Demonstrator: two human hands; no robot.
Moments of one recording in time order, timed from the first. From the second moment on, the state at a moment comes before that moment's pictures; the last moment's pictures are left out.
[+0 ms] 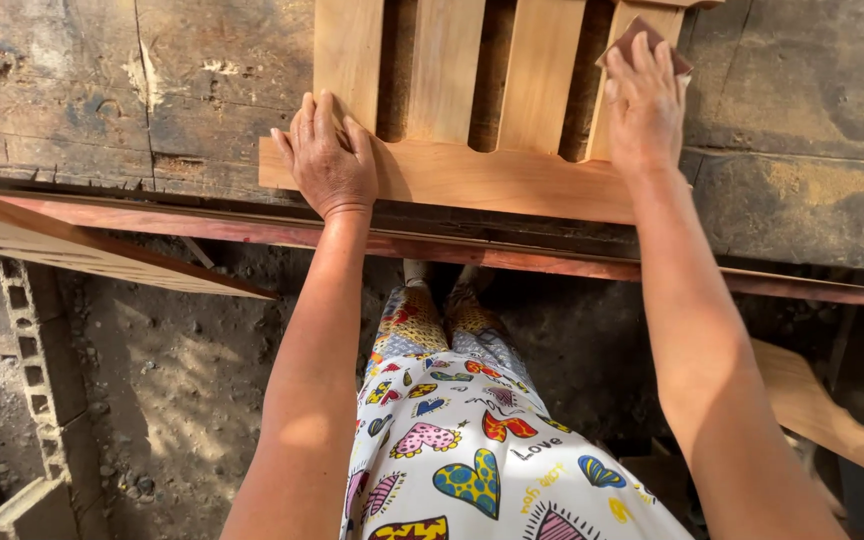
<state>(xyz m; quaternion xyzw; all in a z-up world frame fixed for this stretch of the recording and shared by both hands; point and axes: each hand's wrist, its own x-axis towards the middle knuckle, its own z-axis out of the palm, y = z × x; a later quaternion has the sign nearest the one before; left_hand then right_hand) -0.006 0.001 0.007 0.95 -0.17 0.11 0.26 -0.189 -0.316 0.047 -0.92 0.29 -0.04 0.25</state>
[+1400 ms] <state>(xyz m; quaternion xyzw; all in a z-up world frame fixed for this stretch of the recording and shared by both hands) -0.004 0.002 0.005 0.94 -0.16 0.14 0.26 -0.160 -0.328 0.058 -0.94 0.24 0.01 0.24</state>
